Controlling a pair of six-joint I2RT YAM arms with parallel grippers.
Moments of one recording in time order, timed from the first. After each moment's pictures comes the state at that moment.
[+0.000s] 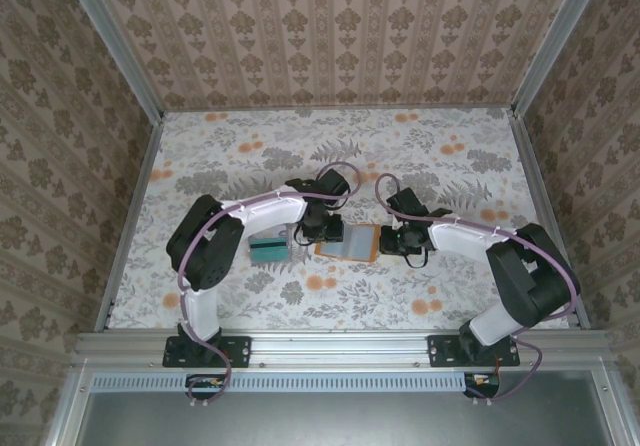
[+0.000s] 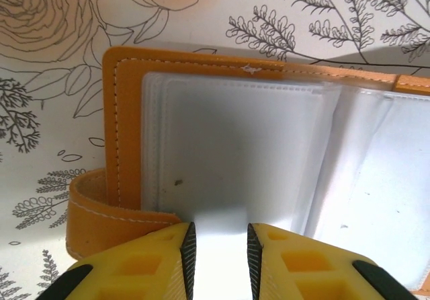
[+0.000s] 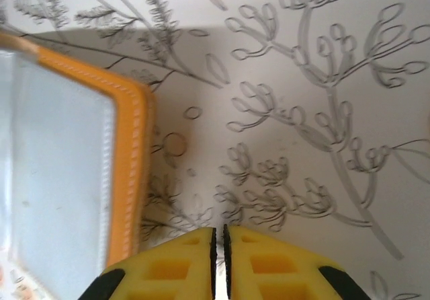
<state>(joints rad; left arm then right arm) -0.82 1.91 1.30 -0.70 0.15 -0.69 0.46 1.53 0.74 -0.37 -0.15 0.54</state>
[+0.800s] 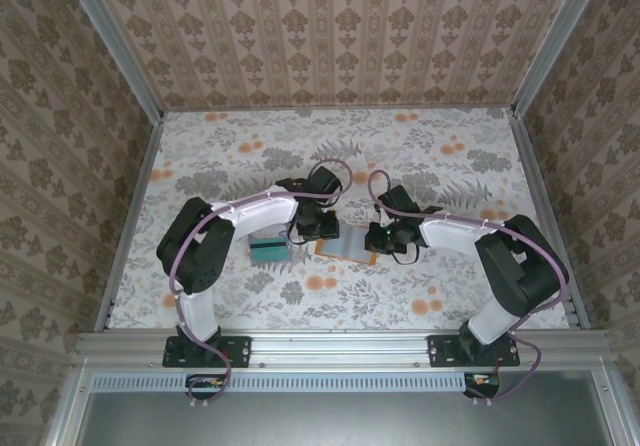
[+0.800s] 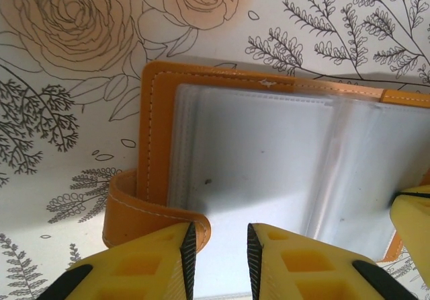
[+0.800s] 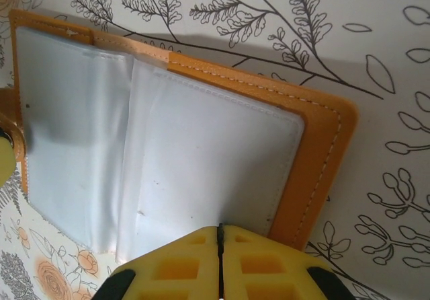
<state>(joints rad) -0.79 1.86 1.25 -0.65 0.17 -0.70 0.49 1.61 0.78 -0.29 -0.29 0.62</state>
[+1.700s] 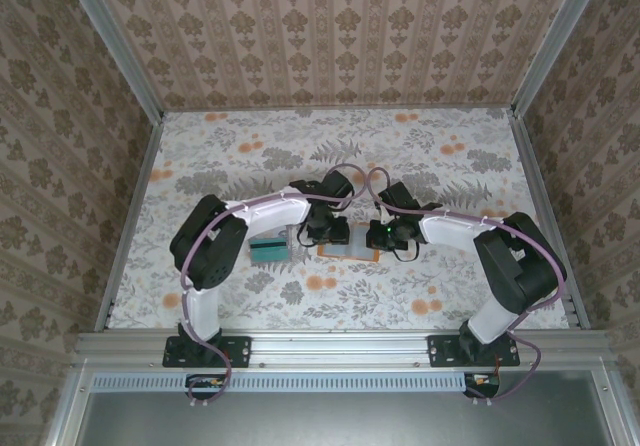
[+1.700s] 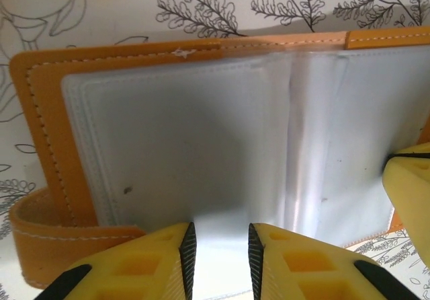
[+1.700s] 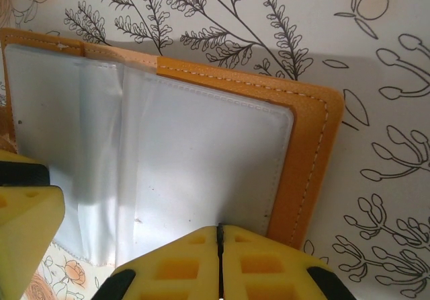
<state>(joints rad) -0.84 1.93 1.31 -0.68 0.19 -0.65 0.47 1.63 0.81 -0.31 -0.27 0.57</state>
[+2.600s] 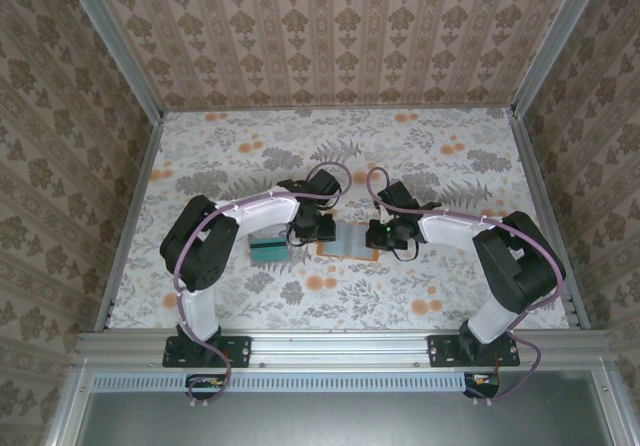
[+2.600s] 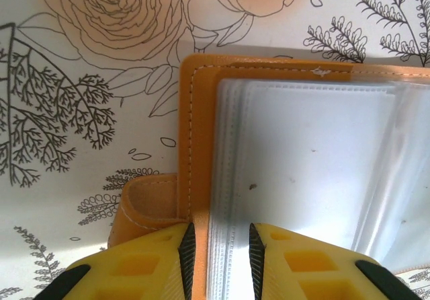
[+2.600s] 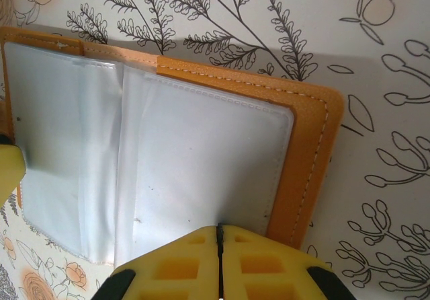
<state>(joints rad) -0.78 1.88 1.24 -0.68 0.13 -0.70 0.47 1.64 0.81 -0.31 -0.27 0.57</state>
